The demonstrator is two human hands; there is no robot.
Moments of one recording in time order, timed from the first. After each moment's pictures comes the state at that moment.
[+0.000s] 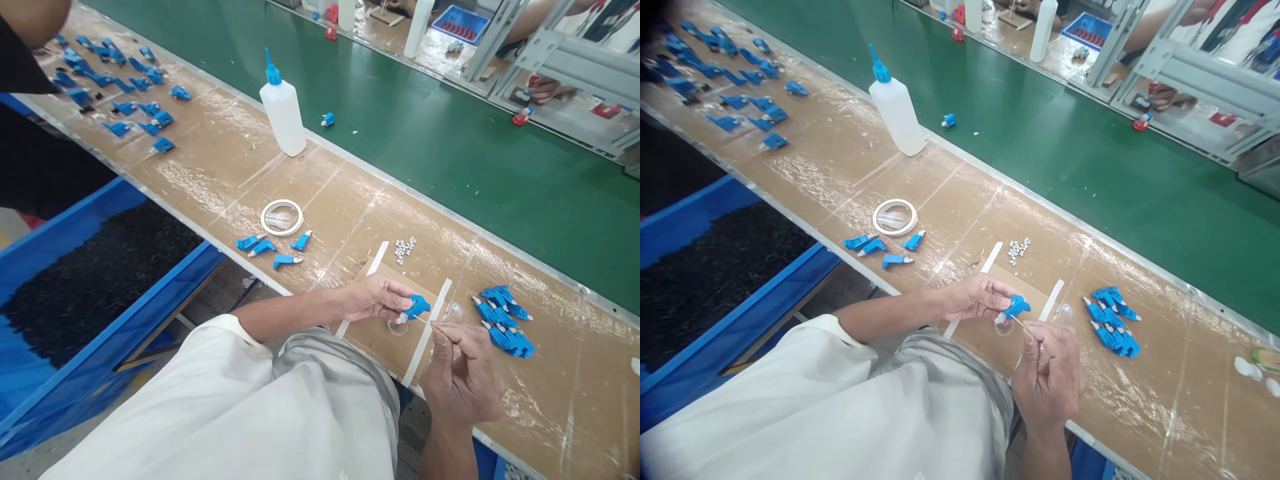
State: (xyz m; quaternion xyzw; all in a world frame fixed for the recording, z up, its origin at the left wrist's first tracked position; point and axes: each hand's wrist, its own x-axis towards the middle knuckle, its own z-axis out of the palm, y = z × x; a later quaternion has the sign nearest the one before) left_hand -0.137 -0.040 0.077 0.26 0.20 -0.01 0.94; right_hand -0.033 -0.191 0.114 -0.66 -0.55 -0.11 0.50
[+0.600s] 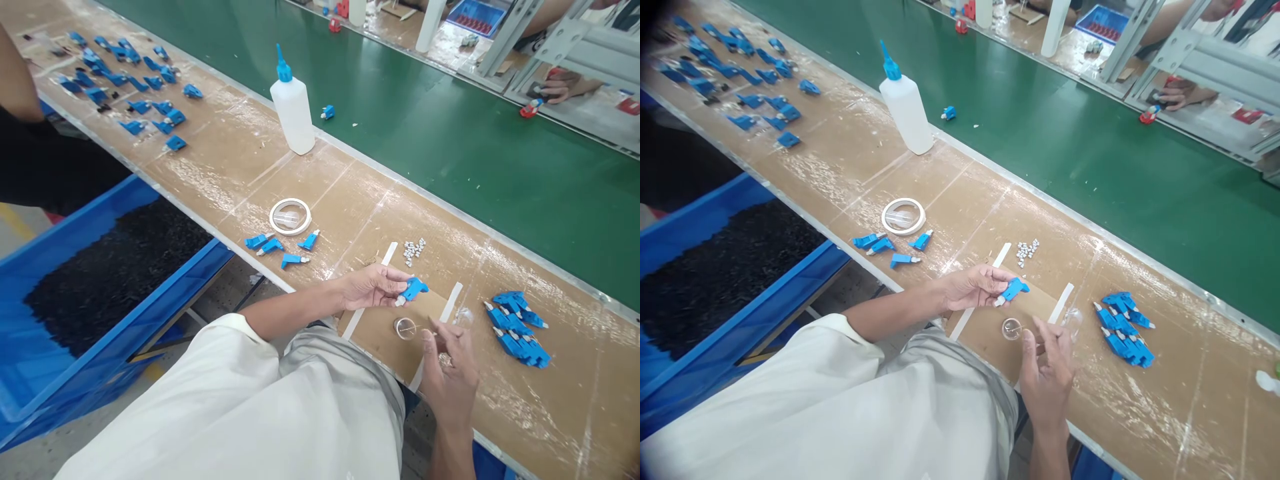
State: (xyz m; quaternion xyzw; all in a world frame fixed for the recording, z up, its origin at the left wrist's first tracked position) left_hand -0.144 -0.018 0.065 0.23 0.18 0.03 0.96; right_hand -0.022 -0.212 0.077 -0.76 -0.50 0.05 0.42
